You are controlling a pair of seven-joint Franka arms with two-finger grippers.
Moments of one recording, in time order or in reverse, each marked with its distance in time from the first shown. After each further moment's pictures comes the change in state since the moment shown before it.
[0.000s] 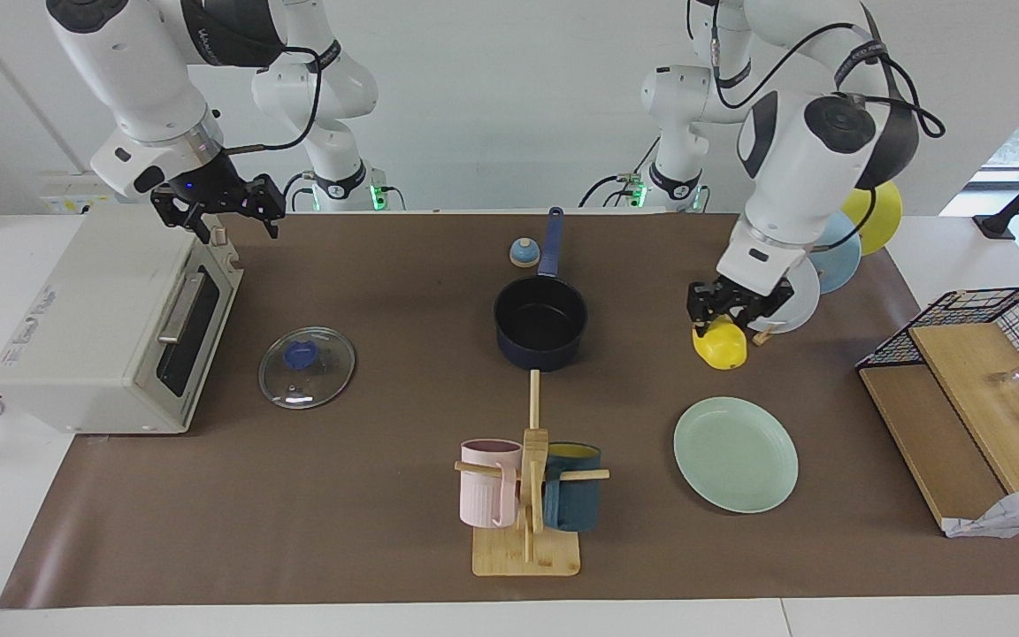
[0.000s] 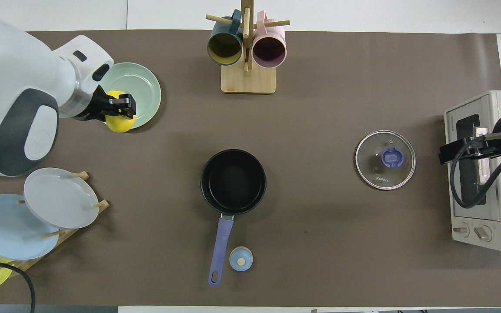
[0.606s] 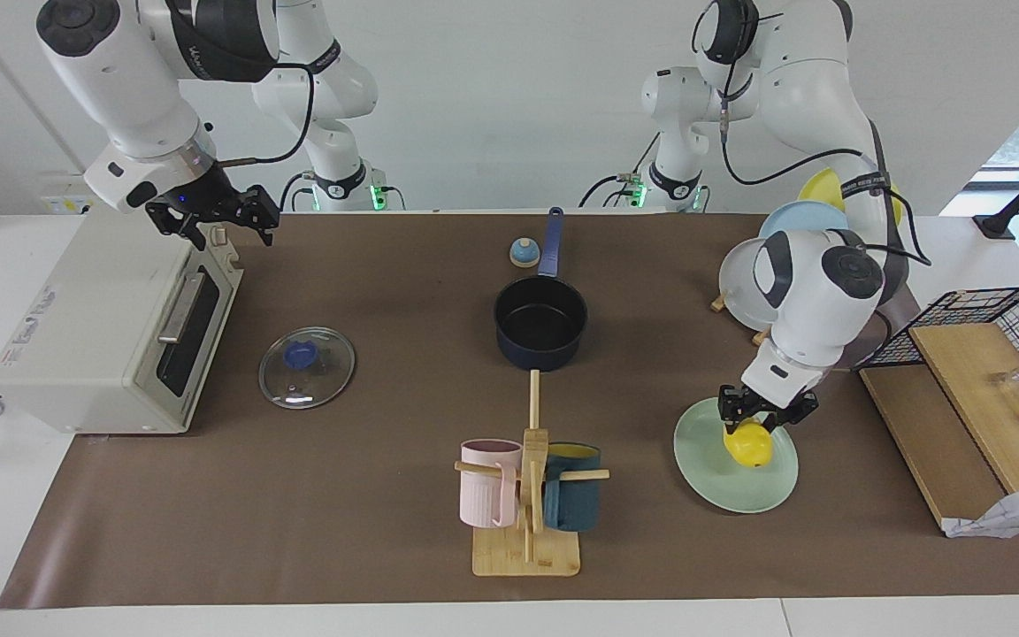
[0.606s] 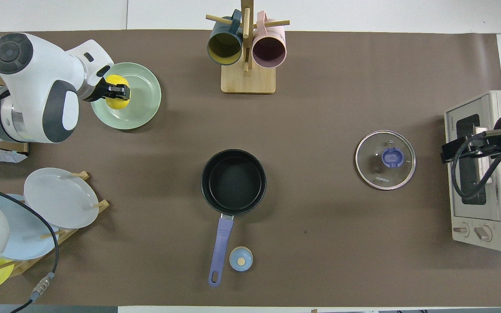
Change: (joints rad) left arm 0.068 0.269 -0.003 0.002 0.028 0.330 0.182; right arm 0.001 0.027 -0.016 0.000 0.000 -0.004 0.000
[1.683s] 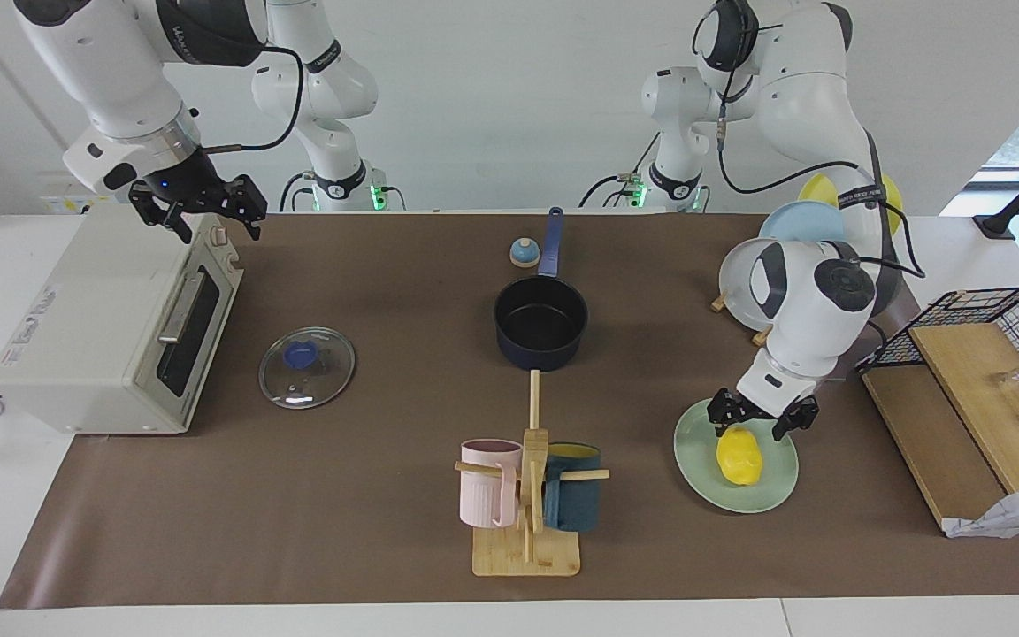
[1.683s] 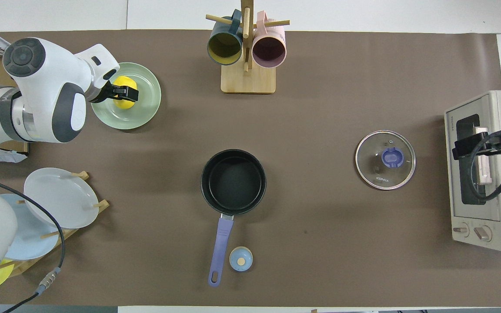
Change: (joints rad) left arm 0.012 0.003 0.002 0.016 0.014 -0.009 0.011; right arm 0.004 -0.020 -0.021 0.014 0.000 0.011 0.000
